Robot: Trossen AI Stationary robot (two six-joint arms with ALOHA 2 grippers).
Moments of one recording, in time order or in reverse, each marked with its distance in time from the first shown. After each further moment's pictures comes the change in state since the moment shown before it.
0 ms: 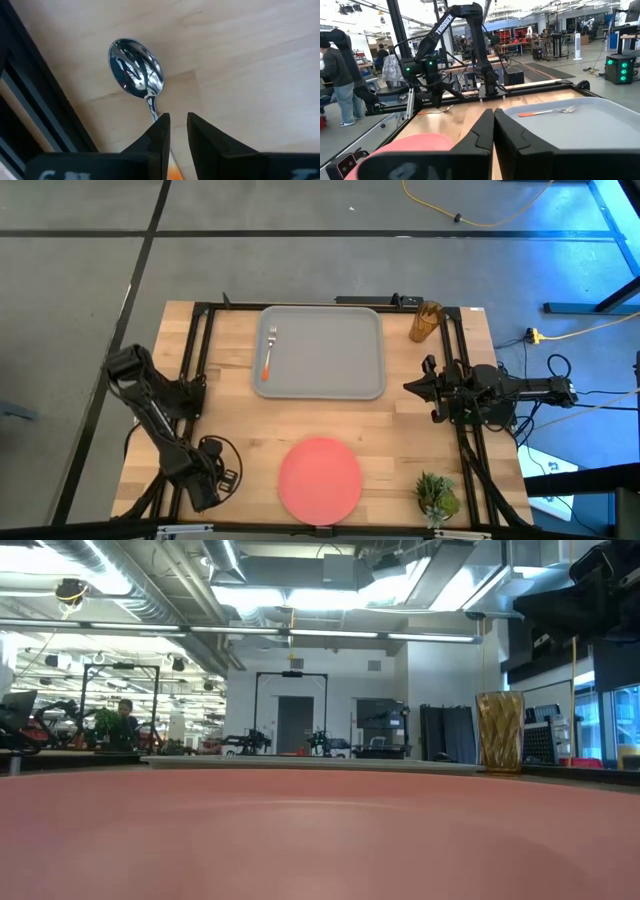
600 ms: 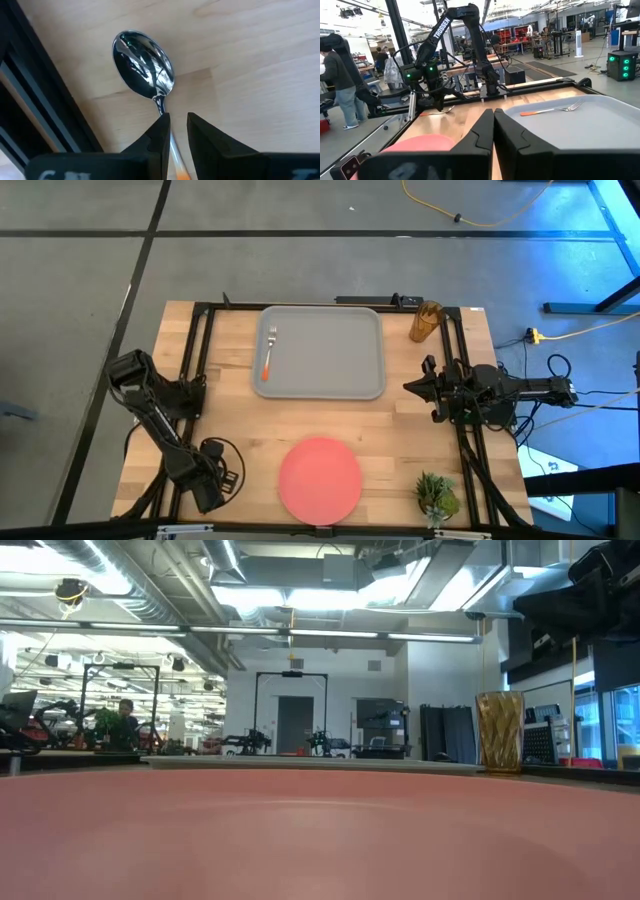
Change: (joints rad) left arm -0.005 0.052 -0.003 0.021 0.094 -0.004; right arm 0.000 0.000 0.000 0.000 0.000 0.026
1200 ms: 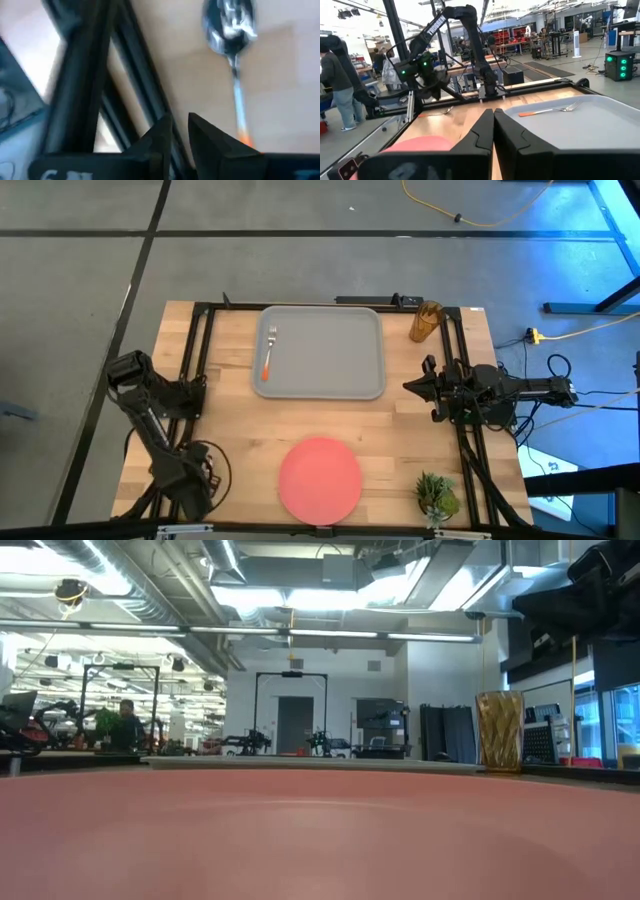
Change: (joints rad) left arm -0.029 0.001 0.138 -0.258 0.096 0.006; right arm 0.000 0.002 0.001 -0.001 0.011 0.001
